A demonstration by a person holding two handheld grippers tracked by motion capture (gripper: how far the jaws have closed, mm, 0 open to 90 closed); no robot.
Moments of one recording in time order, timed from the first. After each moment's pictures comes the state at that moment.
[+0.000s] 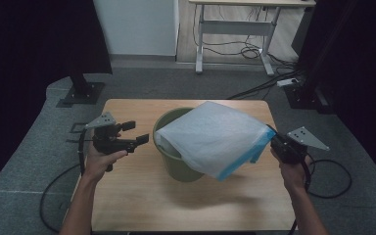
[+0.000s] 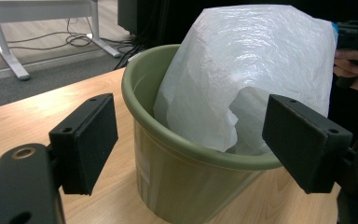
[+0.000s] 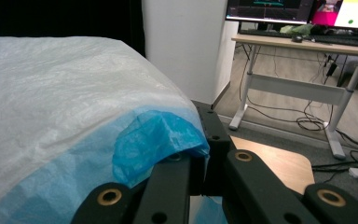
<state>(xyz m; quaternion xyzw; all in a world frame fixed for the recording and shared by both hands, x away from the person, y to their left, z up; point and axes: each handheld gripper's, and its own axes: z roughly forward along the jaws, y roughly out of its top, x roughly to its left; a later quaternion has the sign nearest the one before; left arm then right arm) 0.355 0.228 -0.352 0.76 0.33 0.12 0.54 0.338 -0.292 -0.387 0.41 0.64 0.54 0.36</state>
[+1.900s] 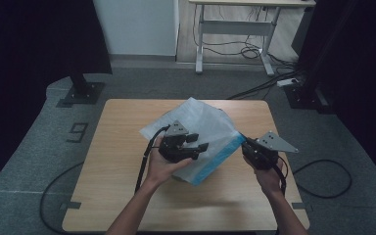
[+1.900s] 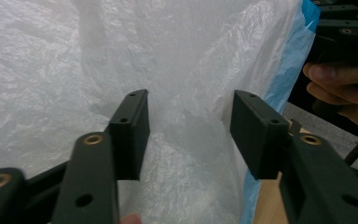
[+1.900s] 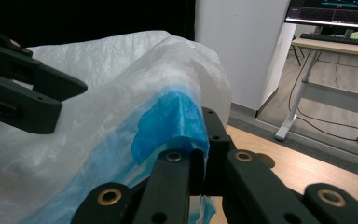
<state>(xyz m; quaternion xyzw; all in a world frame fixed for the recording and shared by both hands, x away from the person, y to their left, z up) 0.346 0.060 -0.366 0.80 0.30 0.09 0.51 0.325 -0.218 -0.385 0.34 0.69 0.56 0.31</state>
